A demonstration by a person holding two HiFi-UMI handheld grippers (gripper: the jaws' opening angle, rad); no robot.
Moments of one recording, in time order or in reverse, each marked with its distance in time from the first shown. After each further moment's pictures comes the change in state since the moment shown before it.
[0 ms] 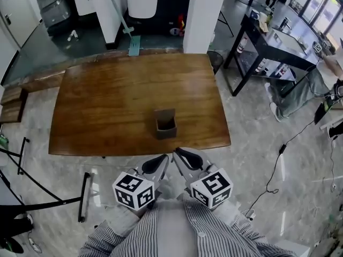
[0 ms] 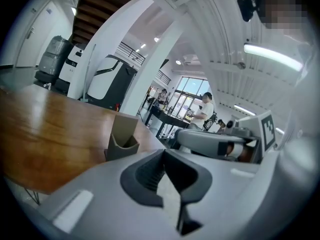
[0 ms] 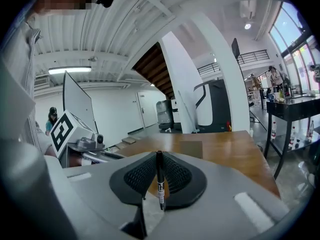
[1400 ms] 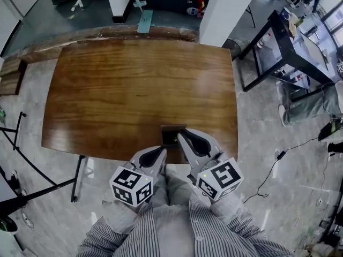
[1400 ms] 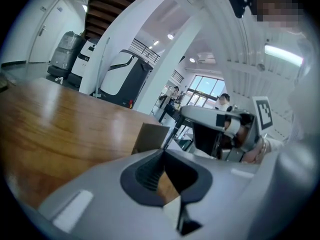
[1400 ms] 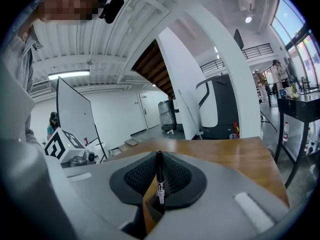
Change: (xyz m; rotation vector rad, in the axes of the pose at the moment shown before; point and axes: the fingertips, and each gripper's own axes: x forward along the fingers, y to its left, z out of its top) left arm 0.060 0.089 0.035 -0.097 0.022 0.118; right arm 0.100 -0.084 0.056 0.005 -0.004 0.064
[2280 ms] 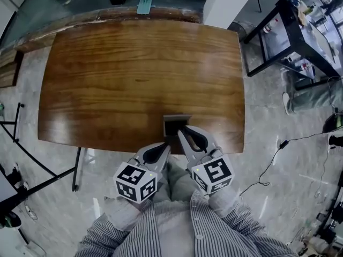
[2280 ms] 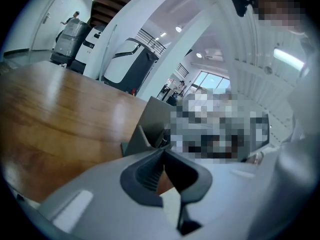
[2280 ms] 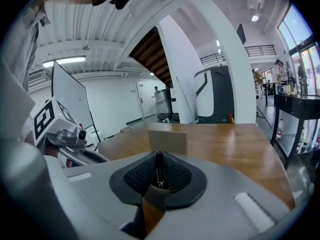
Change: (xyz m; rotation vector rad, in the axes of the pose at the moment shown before) left arm 0.012 0.008 -0.045 -0.081 0.092 -0.005; right arm 0.017 -0.009 -0.084 -0.027 0.117 -0.055
